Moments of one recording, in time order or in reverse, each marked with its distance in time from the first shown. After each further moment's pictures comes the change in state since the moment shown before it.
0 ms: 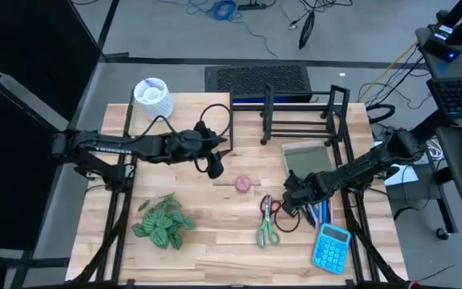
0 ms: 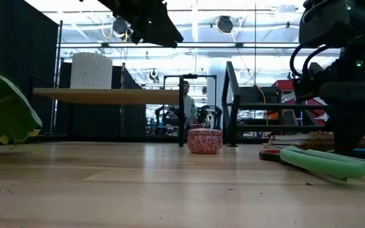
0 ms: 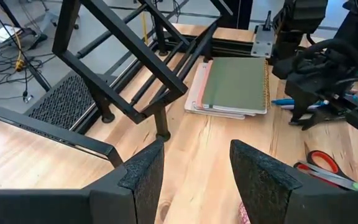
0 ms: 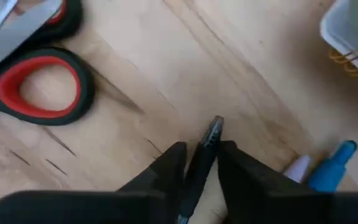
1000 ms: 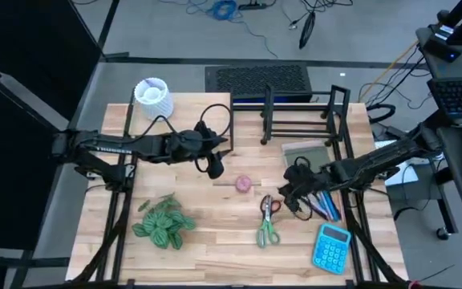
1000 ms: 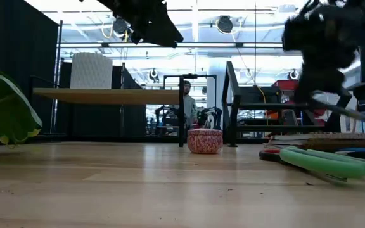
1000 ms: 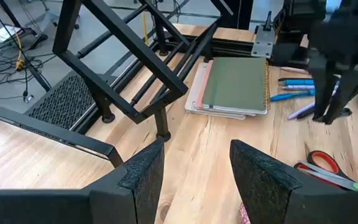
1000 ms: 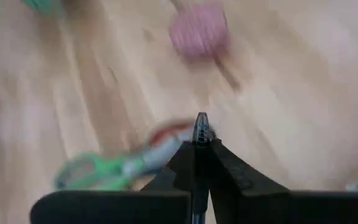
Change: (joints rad) left arm 0.000 0.000 0.000 0.008 0.001 -0.001; right arm -0.062 -0.397 -0.010 0.274 0.074 -0.354
